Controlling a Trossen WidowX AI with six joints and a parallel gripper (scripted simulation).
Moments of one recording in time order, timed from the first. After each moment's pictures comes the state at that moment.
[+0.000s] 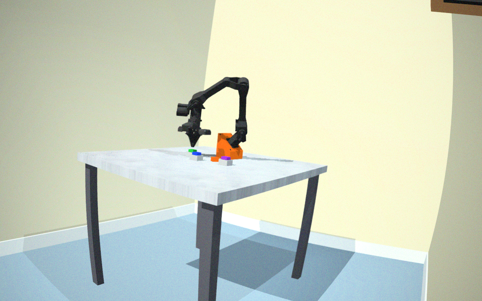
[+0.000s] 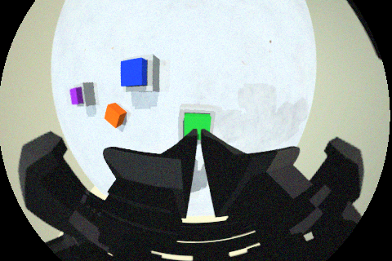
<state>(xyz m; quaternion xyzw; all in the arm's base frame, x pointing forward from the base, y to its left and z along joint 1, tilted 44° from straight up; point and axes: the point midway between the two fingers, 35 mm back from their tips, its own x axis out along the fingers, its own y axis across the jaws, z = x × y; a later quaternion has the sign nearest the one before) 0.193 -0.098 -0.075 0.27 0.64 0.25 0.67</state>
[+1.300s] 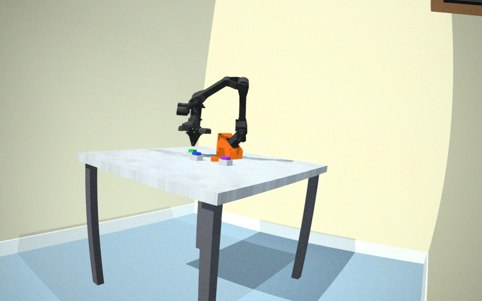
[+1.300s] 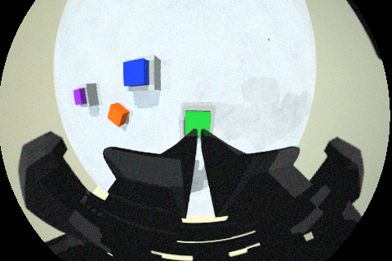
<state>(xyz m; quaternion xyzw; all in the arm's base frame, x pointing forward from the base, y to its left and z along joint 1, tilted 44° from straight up) 0.190 -0.101 -0.072 0.28 0.64 0.25 0.67</state>
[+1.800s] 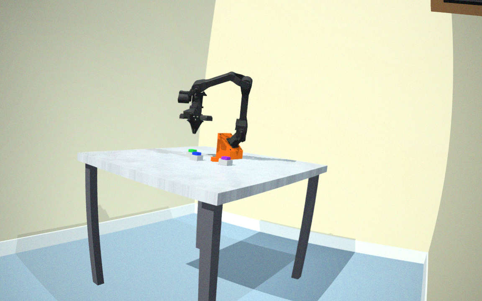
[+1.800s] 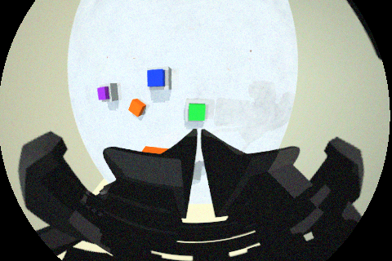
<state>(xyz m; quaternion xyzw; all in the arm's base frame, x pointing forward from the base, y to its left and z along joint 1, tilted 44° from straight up) 0.189 -0.146 -0.024 0.28 0.64 0.25 0.67</state>
